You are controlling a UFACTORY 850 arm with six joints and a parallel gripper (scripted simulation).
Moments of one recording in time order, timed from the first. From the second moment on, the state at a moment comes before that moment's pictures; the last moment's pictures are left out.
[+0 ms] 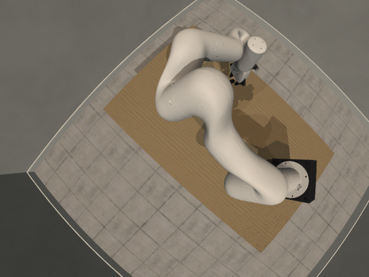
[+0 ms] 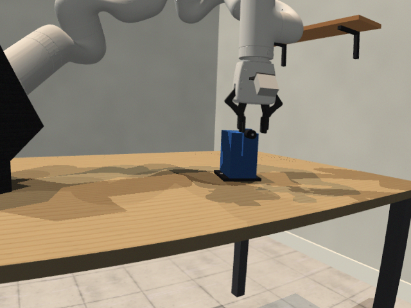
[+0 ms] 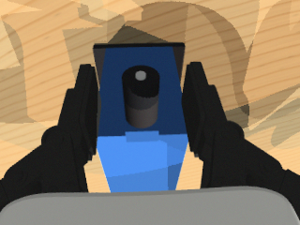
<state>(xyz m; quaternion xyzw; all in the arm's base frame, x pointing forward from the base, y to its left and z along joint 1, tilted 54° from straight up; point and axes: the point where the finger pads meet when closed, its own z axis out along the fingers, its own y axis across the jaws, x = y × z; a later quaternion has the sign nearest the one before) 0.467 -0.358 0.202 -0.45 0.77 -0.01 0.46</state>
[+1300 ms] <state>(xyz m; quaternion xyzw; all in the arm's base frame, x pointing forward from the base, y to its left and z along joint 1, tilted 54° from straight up) 0.485 -0.348 0.188 -0.45 0.77 -0.01 0.46</state>
